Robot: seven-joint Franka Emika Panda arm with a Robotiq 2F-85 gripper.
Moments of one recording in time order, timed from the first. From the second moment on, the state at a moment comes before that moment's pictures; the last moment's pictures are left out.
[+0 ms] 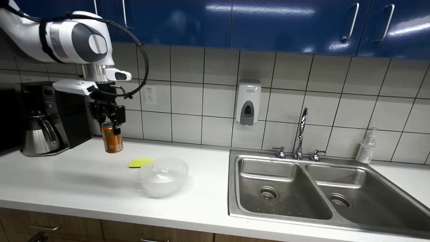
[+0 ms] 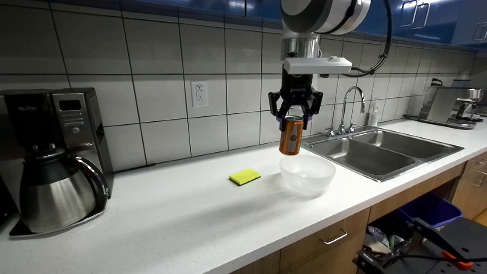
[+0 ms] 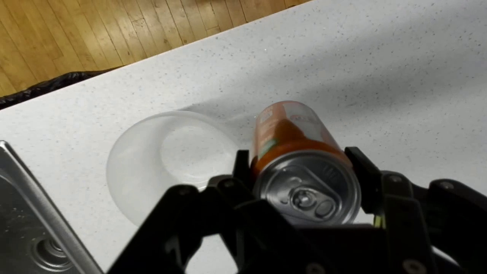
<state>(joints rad) 0.12 -0.13 -0.01 -2.47 -0.06 2.38 0.39</state>
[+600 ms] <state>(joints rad) -0.05 -0.12 -0.07 -2.45 -0.09 2.37 0.31</state>
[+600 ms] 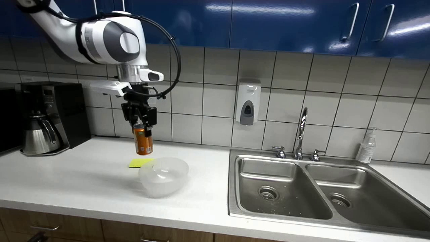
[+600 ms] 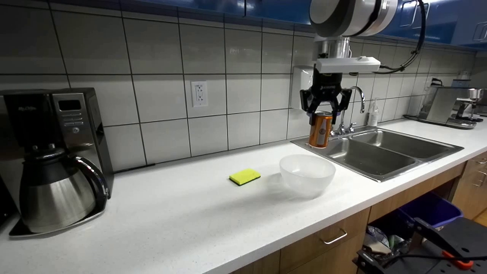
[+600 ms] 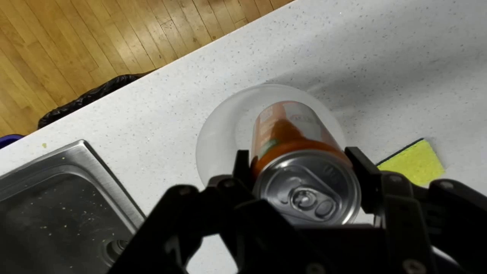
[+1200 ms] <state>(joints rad) -0.08 0.17 -0.10 -2.30 -0.11 2.50 0.31</state>
